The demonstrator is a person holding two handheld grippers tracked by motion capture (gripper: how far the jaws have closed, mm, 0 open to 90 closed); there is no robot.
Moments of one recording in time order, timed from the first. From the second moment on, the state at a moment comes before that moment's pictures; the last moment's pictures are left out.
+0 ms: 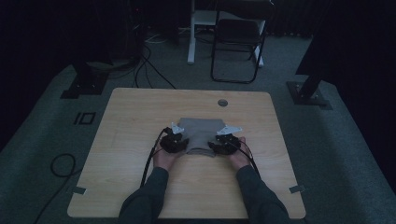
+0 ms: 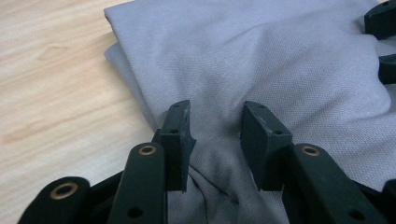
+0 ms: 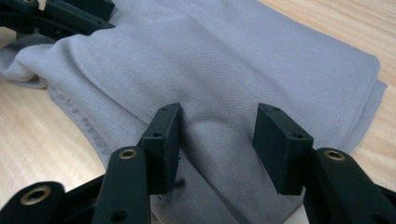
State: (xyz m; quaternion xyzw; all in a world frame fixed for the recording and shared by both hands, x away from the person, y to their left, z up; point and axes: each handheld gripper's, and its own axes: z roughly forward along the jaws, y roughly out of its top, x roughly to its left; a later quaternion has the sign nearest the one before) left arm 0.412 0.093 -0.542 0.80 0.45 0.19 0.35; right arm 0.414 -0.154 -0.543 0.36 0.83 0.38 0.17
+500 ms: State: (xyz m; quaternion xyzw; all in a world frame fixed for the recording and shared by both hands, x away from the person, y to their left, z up) left arm 0.341 0.144 -0.525 0.78 0.45 0.18 0.40; right arm 0.370 -0.197 -0.522 0.40 0.80 0.42 0.17
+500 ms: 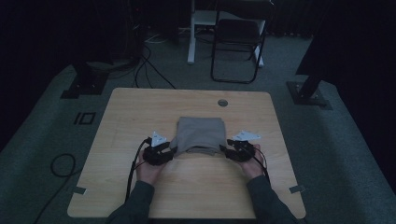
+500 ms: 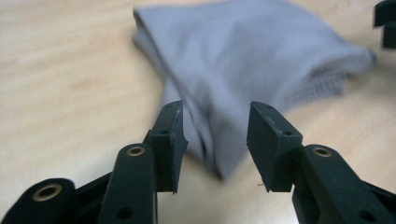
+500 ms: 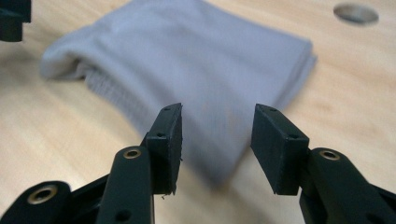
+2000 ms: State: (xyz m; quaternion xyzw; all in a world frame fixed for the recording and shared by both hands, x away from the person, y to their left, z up) left arm 0.363 0.113 -0.538 0.82 0.39 0.17 0.38; right arm 0.384 -0.178 -0.536 0.40 0.80 0.41 0.15
